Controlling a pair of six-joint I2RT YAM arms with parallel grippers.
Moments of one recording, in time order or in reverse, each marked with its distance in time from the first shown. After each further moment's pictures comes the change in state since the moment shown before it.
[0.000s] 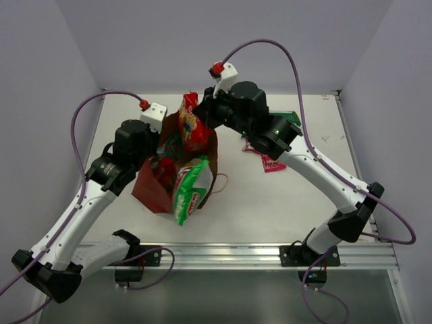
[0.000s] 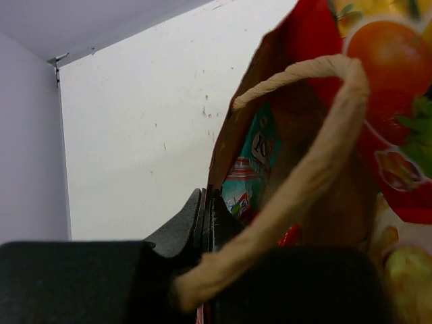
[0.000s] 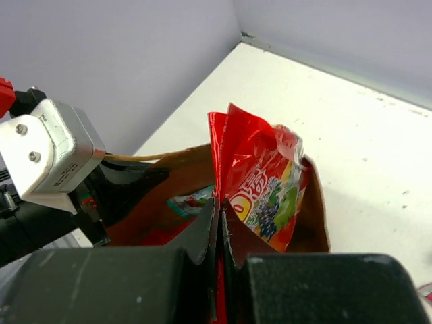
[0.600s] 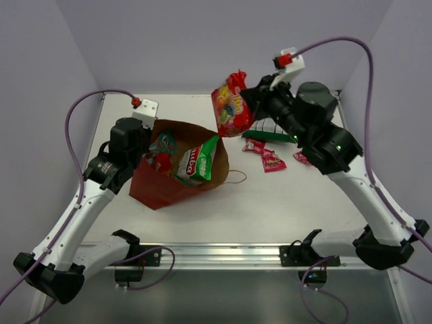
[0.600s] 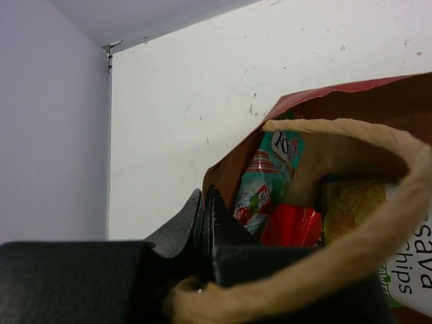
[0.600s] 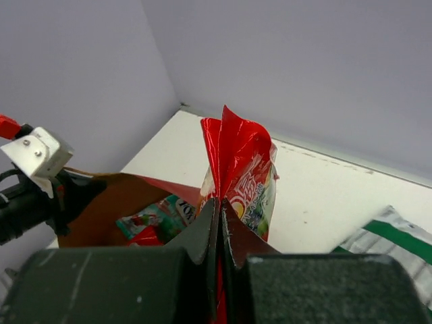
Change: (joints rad) left arm 0.053 -0.003 0.000 0.014 -0.110 0.037; right arm -0.111 -0.231 -0.013 -0.040 0.077 -0.132
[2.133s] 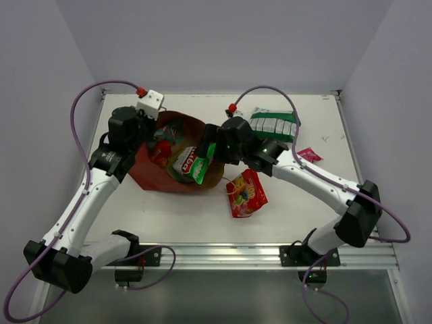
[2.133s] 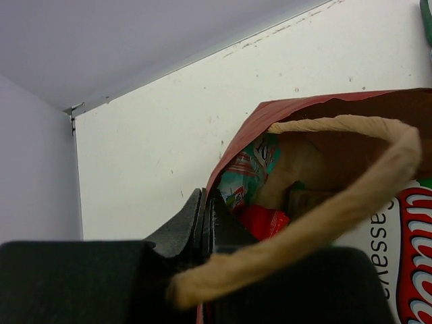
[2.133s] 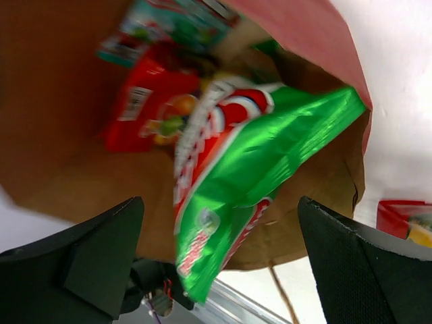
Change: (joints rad) left arm 0.117 0.097 0.000 0.200 0.310 0.095; right arm 0.095 0.122 -0.418 -0.013 -0.036 0.676
